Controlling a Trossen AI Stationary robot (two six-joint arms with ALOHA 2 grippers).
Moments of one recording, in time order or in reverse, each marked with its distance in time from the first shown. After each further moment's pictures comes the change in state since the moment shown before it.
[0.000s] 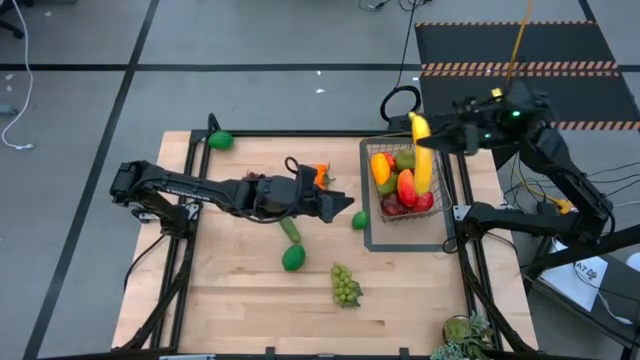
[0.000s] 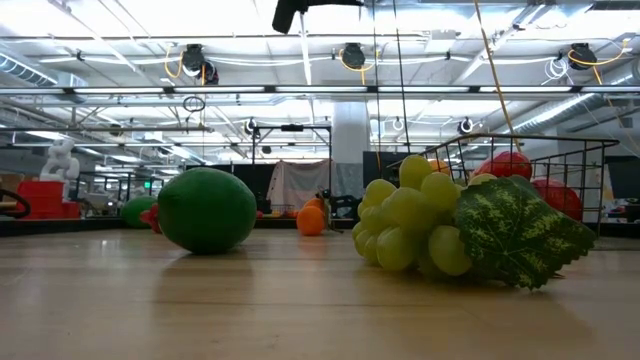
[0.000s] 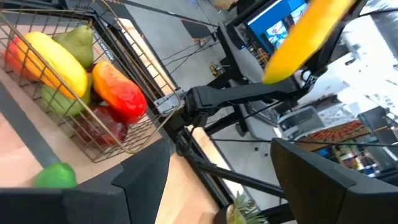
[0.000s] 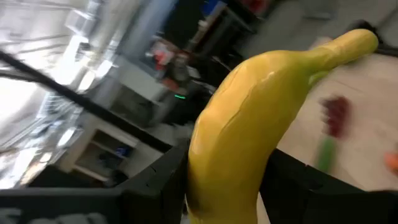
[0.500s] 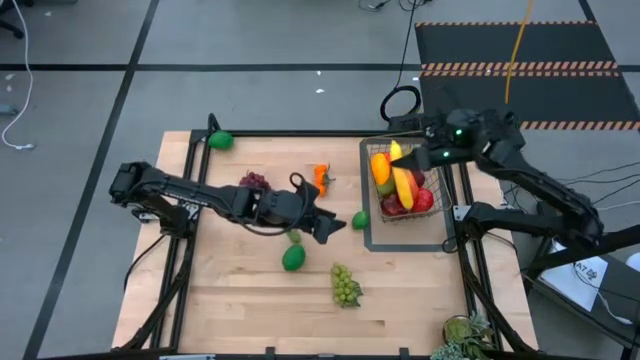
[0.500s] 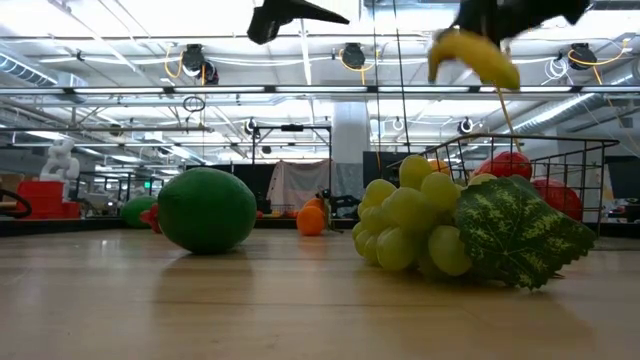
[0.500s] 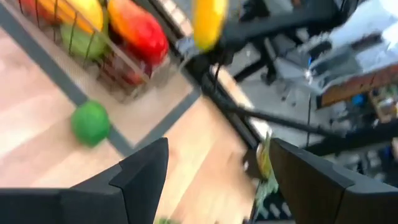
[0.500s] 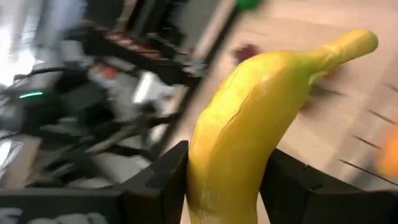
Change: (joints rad) left arm -0.060 0.000 0.000 -0.218 0.081 0.014; right arm -0.028 -0.002 -0.418 0.071 0.090 -0.079
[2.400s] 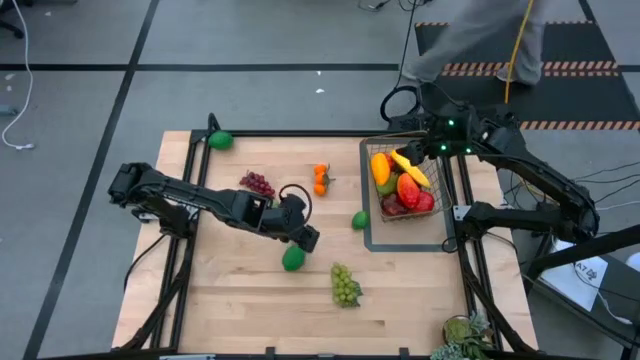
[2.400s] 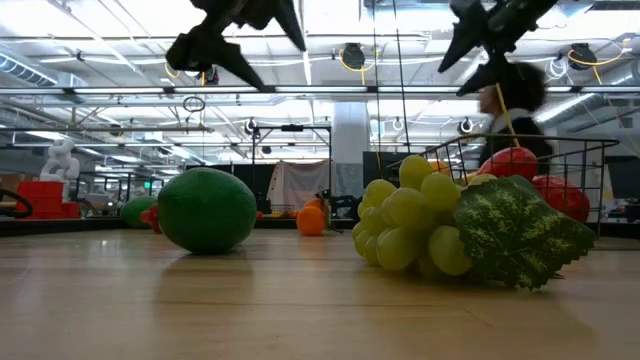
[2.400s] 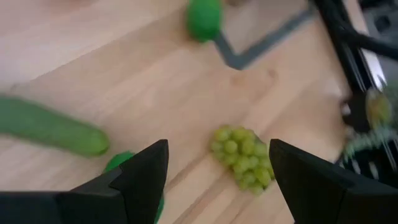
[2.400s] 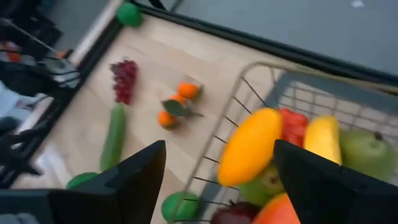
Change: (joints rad) left arm -0.030 0.000 0.000 -0.486 0.061 -0.221; right arm -0.013 0.105 0.172 -0.317 0.424 -0.320
